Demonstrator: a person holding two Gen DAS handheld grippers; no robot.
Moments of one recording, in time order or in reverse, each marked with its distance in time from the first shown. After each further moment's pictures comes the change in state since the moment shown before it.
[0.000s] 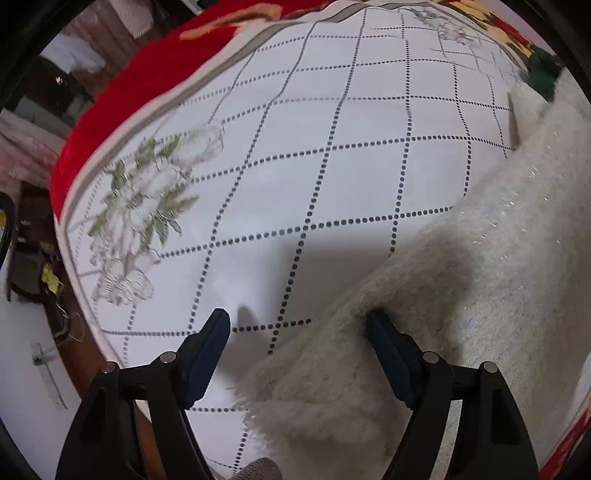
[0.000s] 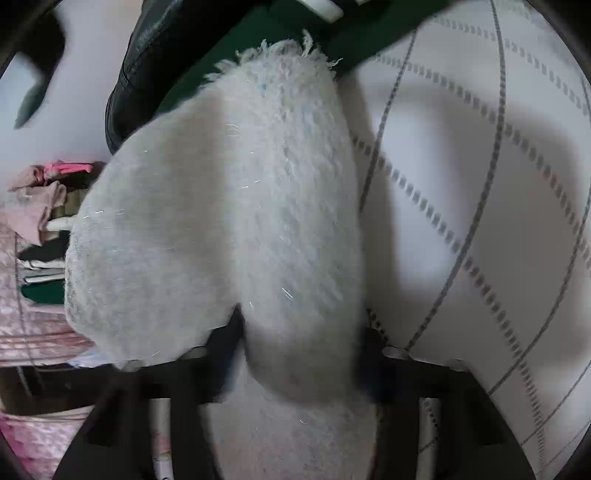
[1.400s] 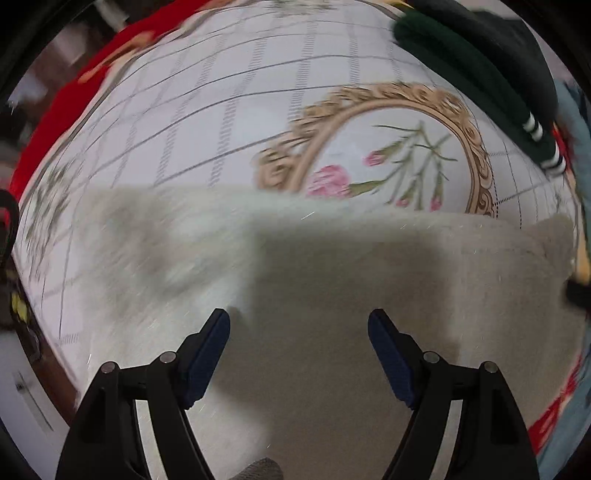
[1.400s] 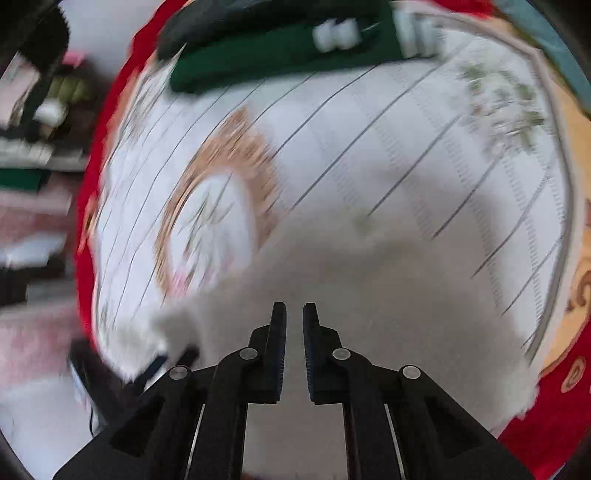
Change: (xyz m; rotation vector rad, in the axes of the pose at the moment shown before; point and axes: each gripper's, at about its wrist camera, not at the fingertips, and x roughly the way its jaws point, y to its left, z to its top) left arm -0.050 -0.127 -0.031 0.100 0.022 -0.197; right arm -0.156 0.015 -0.119 -0.366 0.241 -0.363
